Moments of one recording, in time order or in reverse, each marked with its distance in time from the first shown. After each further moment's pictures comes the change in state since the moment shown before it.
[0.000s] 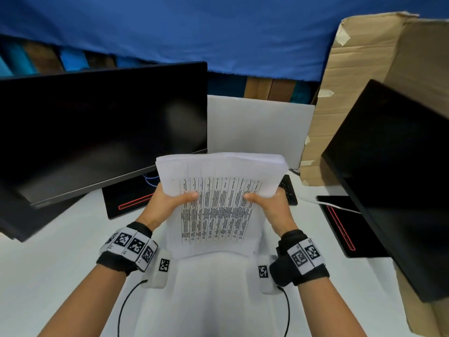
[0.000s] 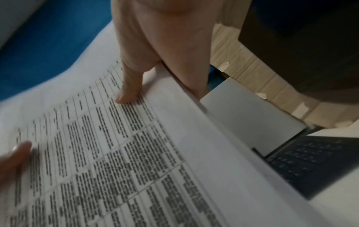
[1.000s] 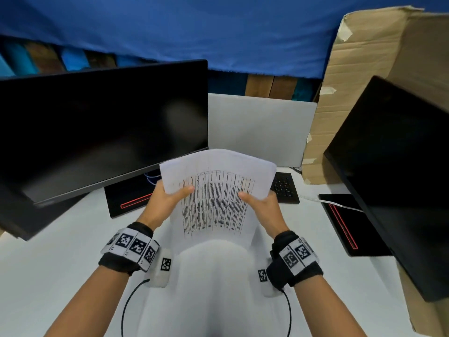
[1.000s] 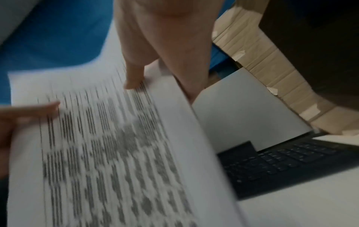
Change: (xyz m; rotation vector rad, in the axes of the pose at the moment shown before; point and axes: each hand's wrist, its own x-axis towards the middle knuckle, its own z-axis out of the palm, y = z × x) left_hand -0.003 0.005 0.004 0.068 0.095 0.009; right_hand -0.007 0.002 0.018 -0.058 -0.028 -0.008
